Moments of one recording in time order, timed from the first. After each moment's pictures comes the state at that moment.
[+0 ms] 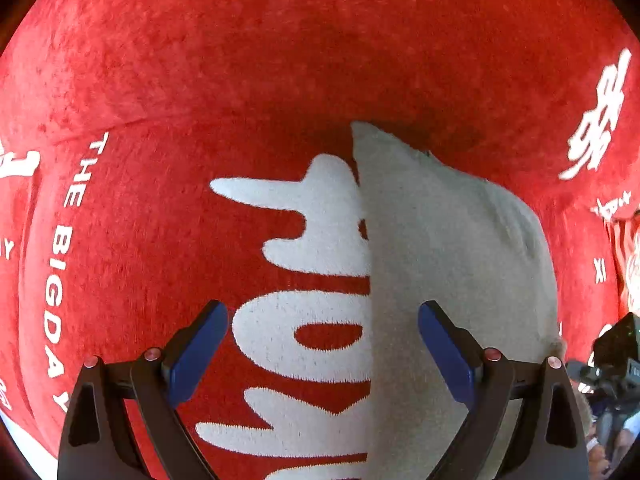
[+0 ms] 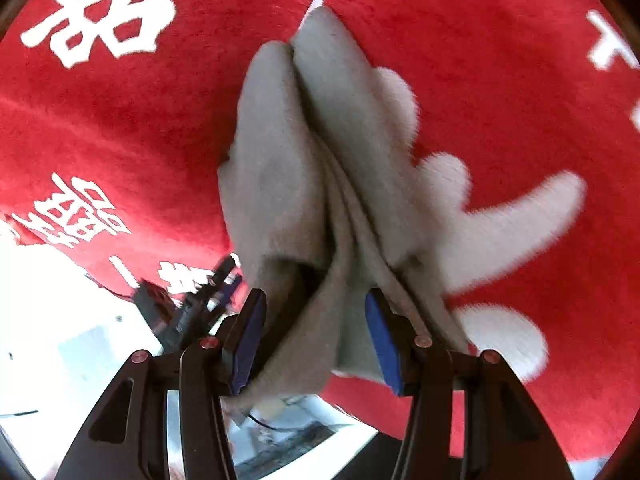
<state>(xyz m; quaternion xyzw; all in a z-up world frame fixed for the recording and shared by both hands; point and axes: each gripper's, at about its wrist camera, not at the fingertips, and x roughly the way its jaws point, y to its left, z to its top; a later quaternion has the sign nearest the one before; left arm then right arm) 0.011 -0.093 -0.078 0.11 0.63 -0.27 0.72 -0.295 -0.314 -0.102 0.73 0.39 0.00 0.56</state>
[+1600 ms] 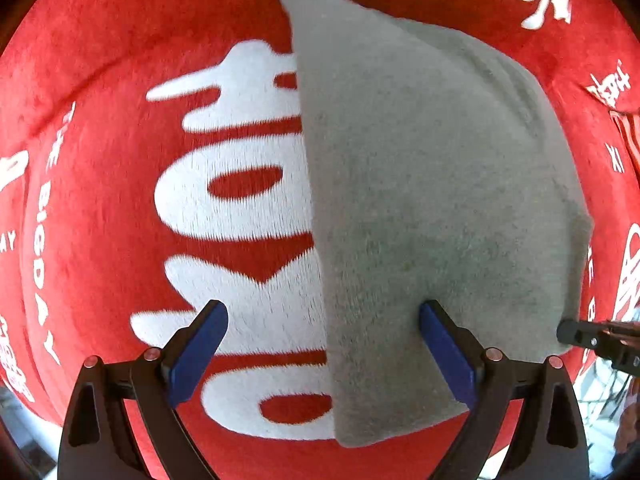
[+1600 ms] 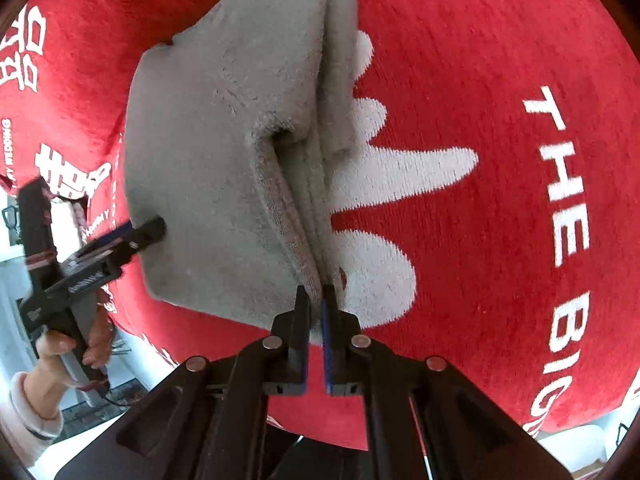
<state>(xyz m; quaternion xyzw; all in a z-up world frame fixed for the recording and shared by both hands) -0.101 -0.114 -0.102 0.22 0.66 -0.28 0.66 -0.293 -0.257 -0.054 0.45 0.62 -0.06 0.64</state>
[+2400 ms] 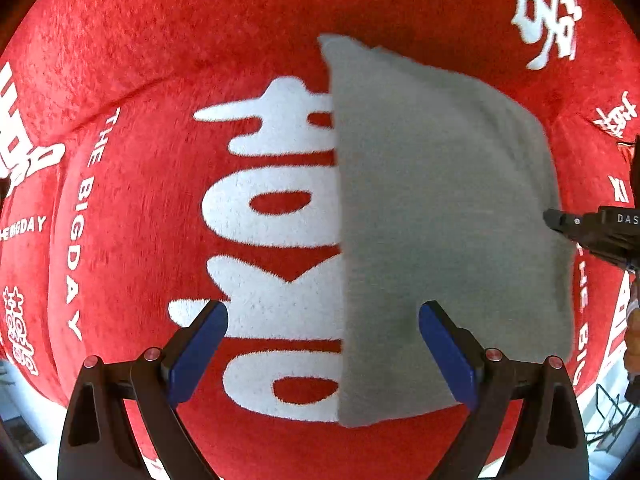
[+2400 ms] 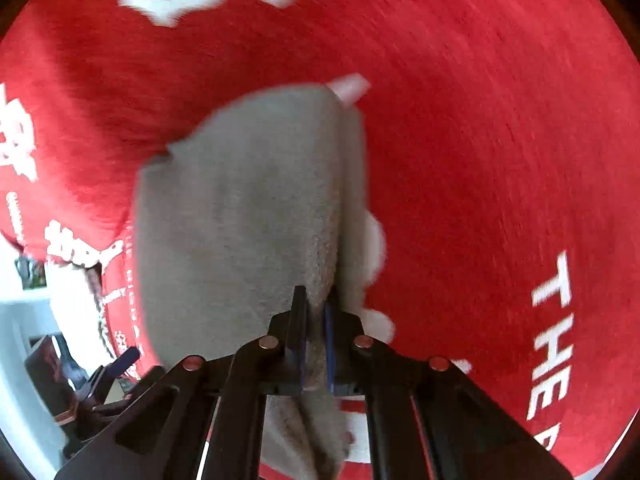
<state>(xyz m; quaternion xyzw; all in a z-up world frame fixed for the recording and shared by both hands) -0.103 -0.094 -0.061 0.21 0.64 -0.24 0.70 -0.247 -0.343 -0.066 0.50 0.55 -0.10 0.66</state>
